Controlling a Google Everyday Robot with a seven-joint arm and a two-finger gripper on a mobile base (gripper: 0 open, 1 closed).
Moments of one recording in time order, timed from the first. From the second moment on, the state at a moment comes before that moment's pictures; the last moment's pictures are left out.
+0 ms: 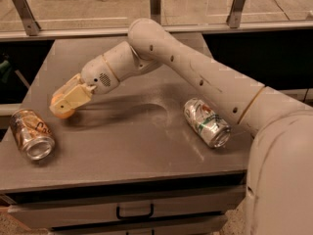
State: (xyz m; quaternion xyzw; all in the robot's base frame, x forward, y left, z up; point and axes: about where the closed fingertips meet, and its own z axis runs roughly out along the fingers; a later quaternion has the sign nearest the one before) arm 0.524 0.231 0.869 -0.62 0.54 0.50 0.26
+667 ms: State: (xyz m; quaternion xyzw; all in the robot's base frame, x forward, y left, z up) arm 0.518 0.231 0.861 -0.62 0.54 0.51 0.24
